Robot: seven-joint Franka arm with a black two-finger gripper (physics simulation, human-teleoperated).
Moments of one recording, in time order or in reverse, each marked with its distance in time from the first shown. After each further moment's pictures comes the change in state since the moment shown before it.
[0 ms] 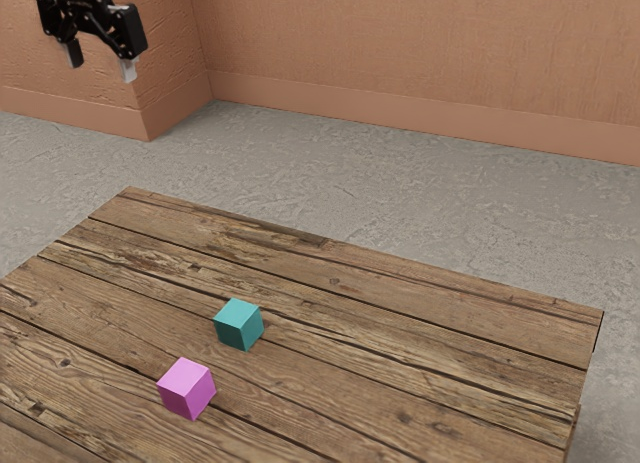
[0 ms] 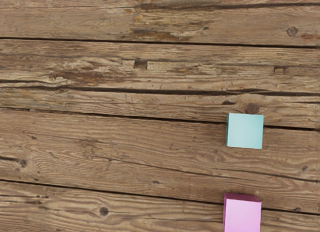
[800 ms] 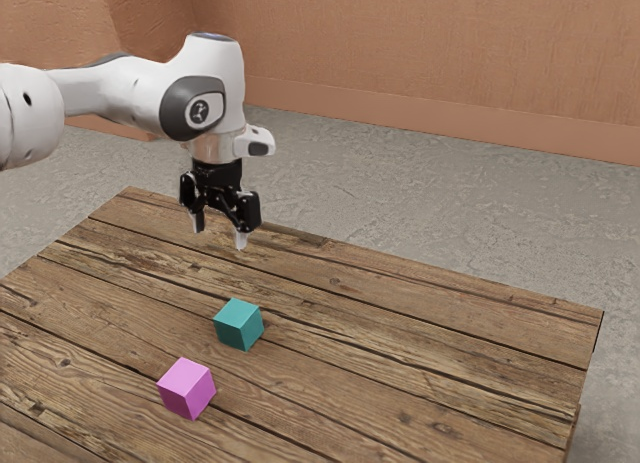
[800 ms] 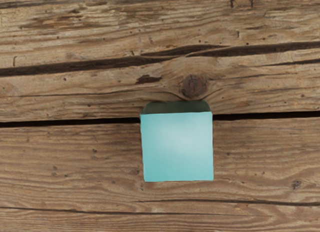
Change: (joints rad) arm -0.029 0.227 -0.061 -0.479 -0.081 0.456 -0.060
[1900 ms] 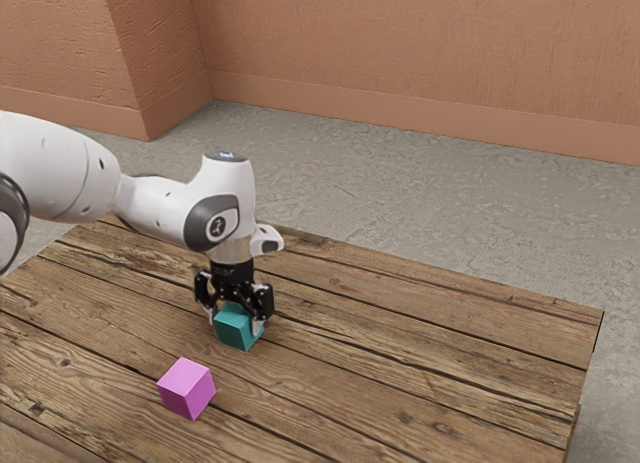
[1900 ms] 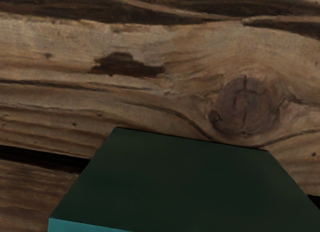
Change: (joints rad) arm 0.010 0.181 0.012 -0.242 -0.043 0.395 -0.158
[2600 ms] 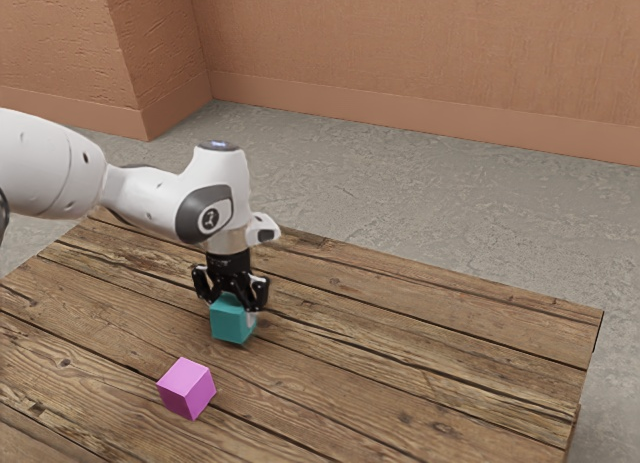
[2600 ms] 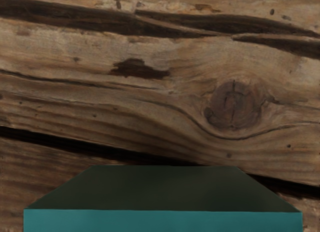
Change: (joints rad) arm -0.001 -0.087 -0.002 -0.053 0.007 0.014 -0.036
